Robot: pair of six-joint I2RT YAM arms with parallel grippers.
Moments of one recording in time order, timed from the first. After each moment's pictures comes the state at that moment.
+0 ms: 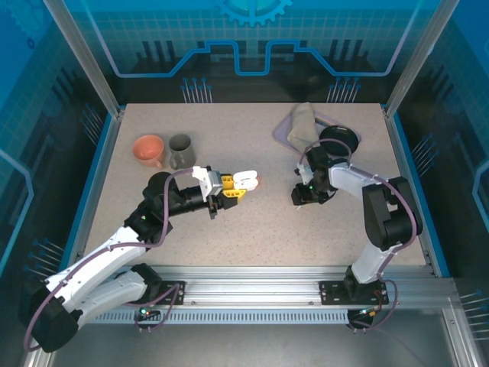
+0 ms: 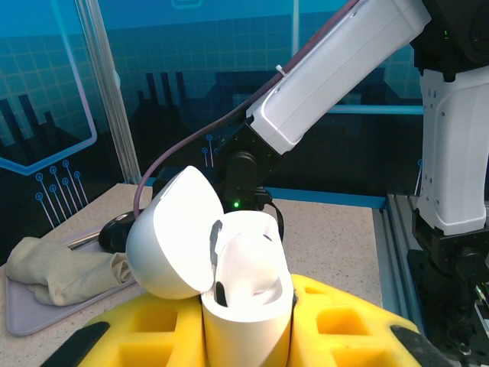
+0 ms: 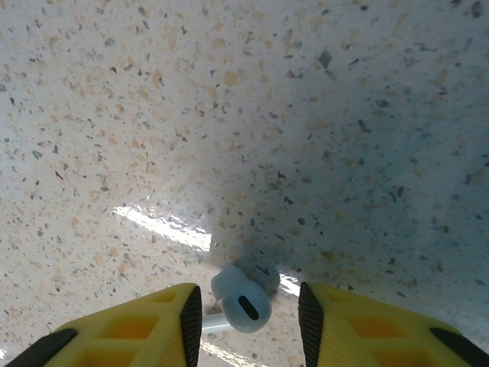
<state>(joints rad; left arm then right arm) -0.60 0.91 0.65 0.26 0.61 0.07 0.27 1.74 1.02 -0.67 -0.24 0.05</state>
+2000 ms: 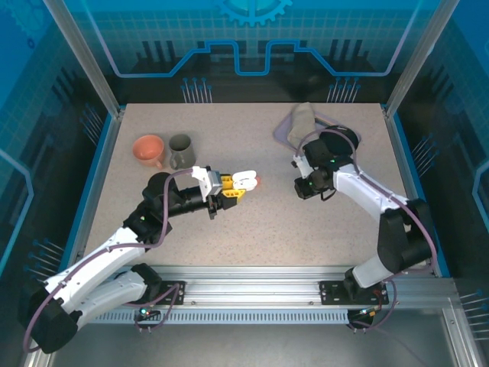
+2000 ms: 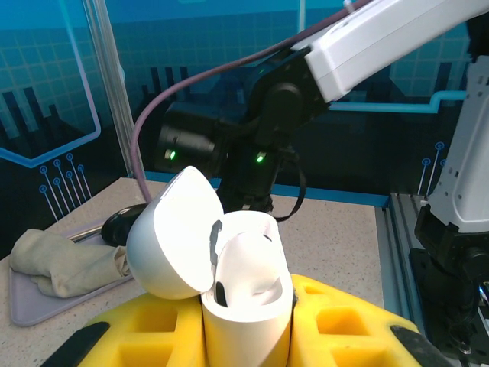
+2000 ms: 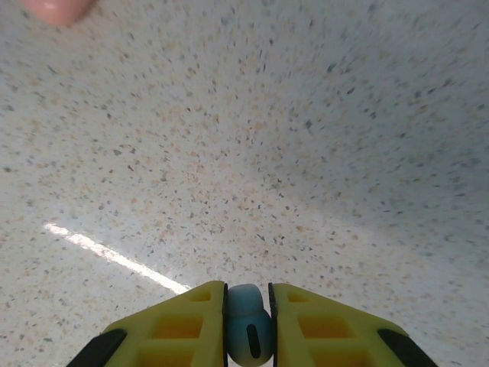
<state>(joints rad) -0.60 0.90 0.65 0.24 0.59 0.06 0.35 1.50 1.06 -0.76 -0.06 -0.03</state>
